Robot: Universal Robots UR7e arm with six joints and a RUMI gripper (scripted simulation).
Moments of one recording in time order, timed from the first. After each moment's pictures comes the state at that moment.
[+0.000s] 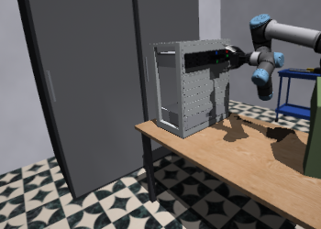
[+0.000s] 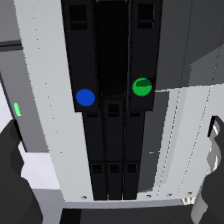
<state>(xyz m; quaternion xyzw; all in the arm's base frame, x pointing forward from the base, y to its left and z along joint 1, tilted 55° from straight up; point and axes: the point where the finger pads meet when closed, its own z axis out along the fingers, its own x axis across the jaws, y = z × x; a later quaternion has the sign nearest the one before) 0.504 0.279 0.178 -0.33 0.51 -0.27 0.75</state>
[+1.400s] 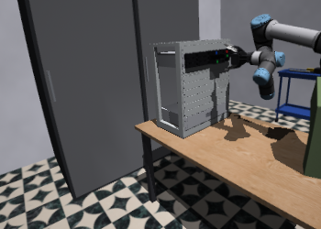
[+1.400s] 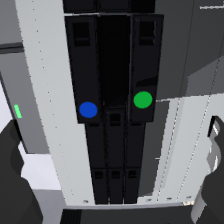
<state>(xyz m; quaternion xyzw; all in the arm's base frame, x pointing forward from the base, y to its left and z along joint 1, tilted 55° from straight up) 0.503 0.271 0.190 -0.33 0.51 -0.27 0.75</state>
